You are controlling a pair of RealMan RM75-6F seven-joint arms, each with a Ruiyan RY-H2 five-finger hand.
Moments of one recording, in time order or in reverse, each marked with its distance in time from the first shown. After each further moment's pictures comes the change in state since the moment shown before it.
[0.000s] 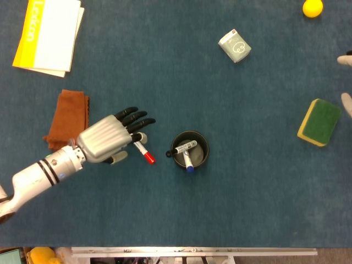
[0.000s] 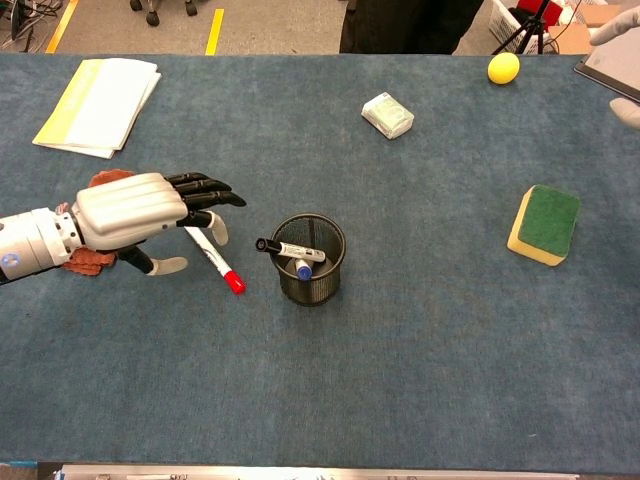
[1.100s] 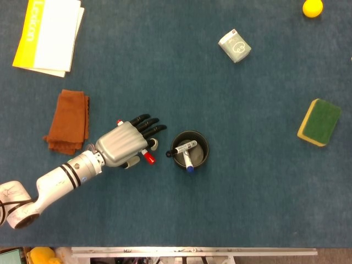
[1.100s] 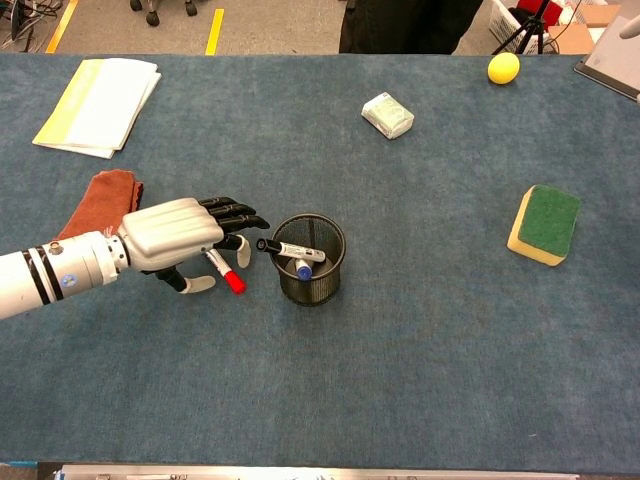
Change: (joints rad) left arm -0.030 -0.127 0.020 0.019 -0.134 -0.085 0.134; right arm -0.053 0.023 0.028 0.028 -0.025 -0.003 0.079
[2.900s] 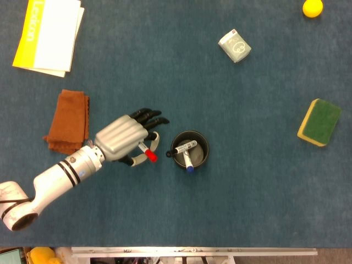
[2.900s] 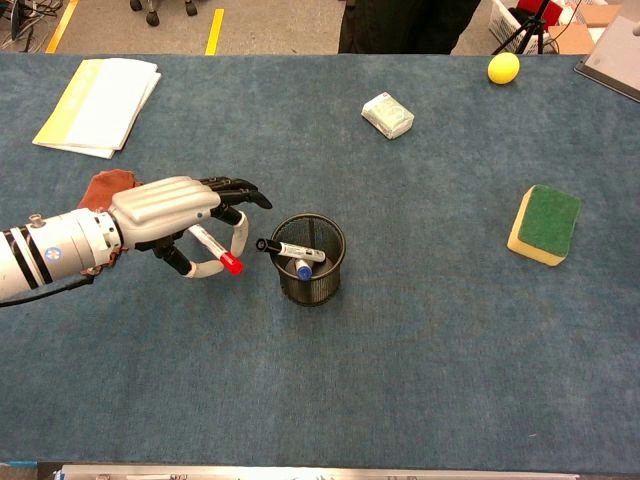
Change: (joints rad) left arm -0.036 0.117 -0.034 -0.206 -0.114 -0.010 -0.167; right arm -0.029 -0.004 0.028 0.016 -0.013 -0.002 0.044
